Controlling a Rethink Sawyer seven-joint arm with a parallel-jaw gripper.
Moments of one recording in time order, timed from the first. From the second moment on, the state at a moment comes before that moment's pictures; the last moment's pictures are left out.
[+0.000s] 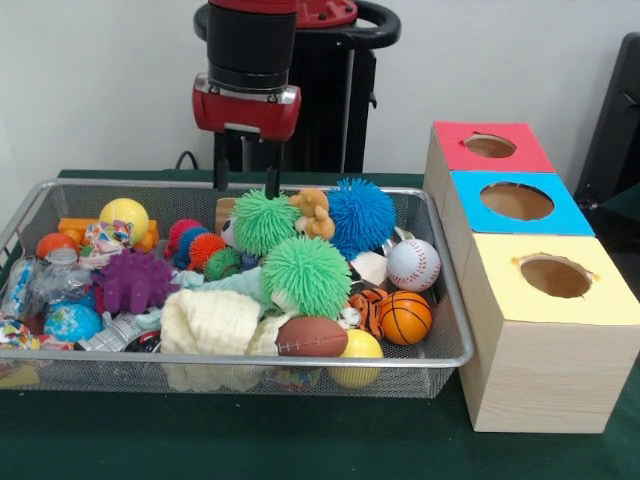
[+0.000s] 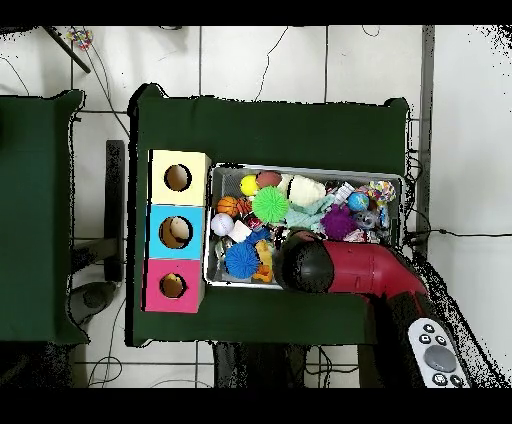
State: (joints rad) arm -0.51 -0.79 0.17 1.84 -0.38 0.44 1.82
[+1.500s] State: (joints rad) arm -0.41 -0.79 0.19 1.98 -0.38 0.22 1.82
